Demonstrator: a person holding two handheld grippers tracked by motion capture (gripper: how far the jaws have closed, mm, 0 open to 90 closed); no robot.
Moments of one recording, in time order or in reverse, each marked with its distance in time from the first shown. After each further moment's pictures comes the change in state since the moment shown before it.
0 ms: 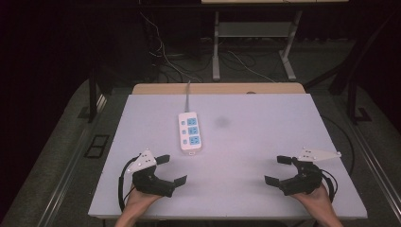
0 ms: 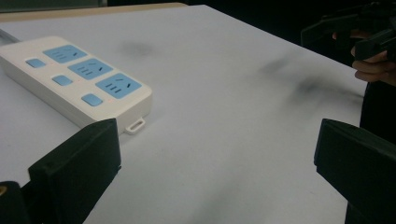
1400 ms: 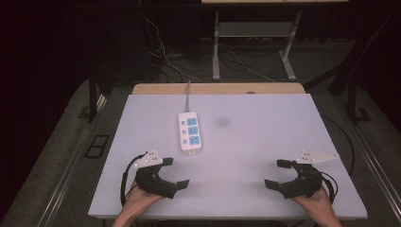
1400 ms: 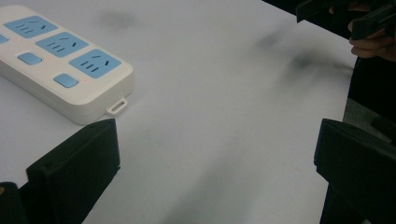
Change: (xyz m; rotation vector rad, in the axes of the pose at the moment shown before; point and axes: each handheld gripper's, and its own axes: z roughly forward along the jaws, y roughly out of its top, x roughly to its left) left arm -0.004 0.010 0.006 0.134 -0.043 0.011; right arm 0.004 -0.005 0.000 0.043 0.006 0.022
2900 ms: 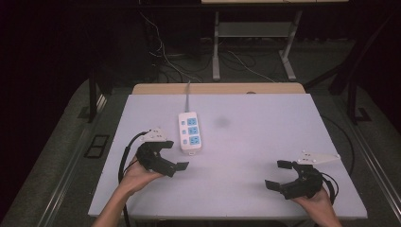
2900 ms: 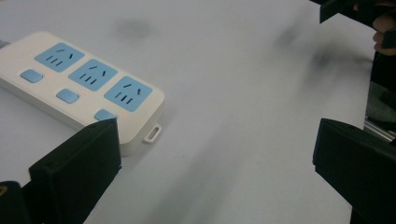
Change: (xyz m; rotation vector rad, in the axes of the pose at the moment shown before) left arm 0.032 0.051 0.008 0.126 0.001 0.051; right arm 0.000 -0.002 -0.001 -0.003 0.002 0.005
